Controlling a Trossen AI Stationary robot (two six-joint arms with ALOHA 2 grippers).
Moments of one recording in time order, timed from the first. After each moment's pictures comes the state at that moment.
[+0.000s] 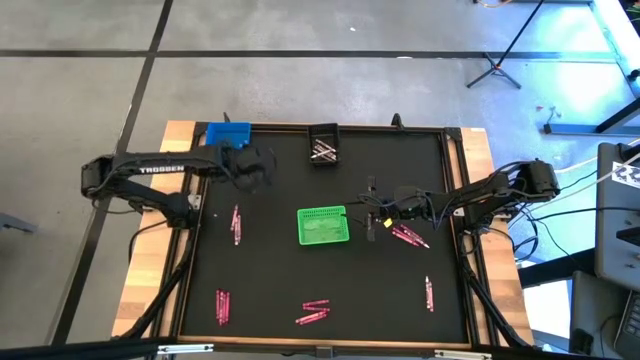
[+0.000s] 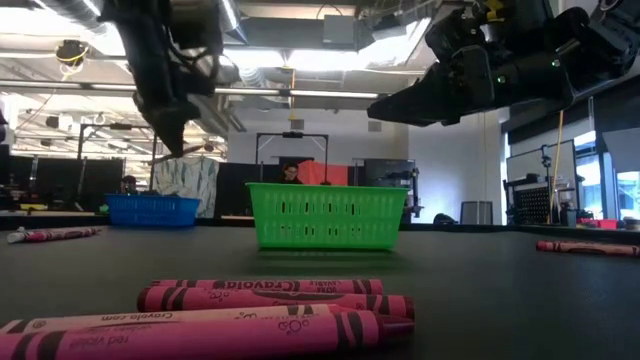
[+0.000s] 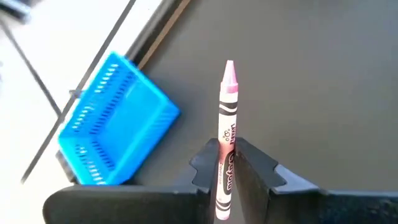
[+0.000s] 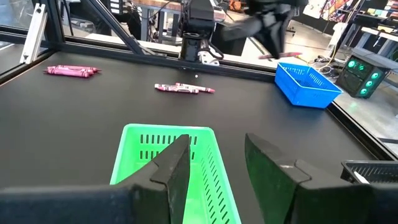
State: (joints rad) left arm 0.33 1.22 0.86 -0.88 -0.56 -0.28; right arm 0.04 1.45 0.46 0.80 0.06 -0.16
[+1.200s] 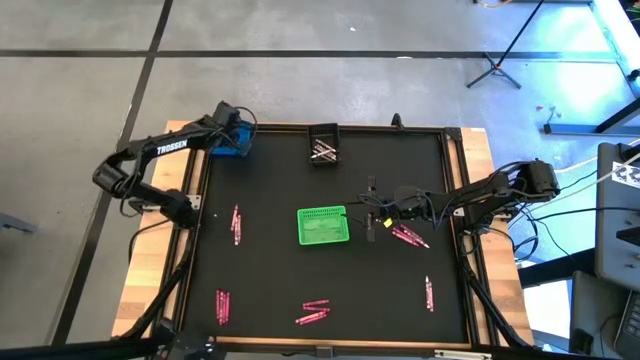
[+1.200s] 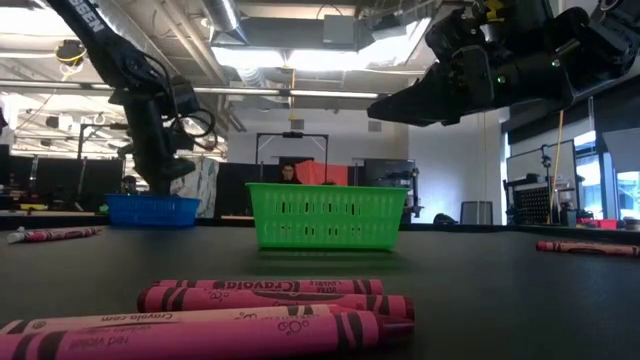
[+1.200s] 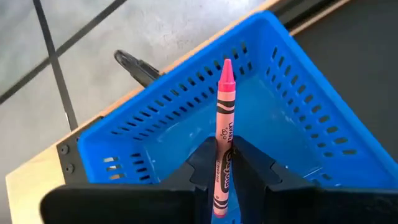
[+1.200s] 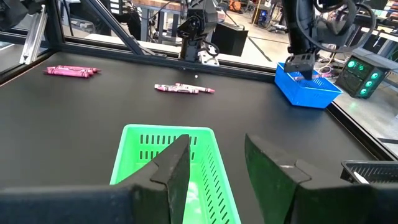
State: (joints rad) left arm 1.03 1.37 0.69 -0.32 -0.32 0.09; right arm 0.04 1.45 0.46 0.80 0.06 -0.16
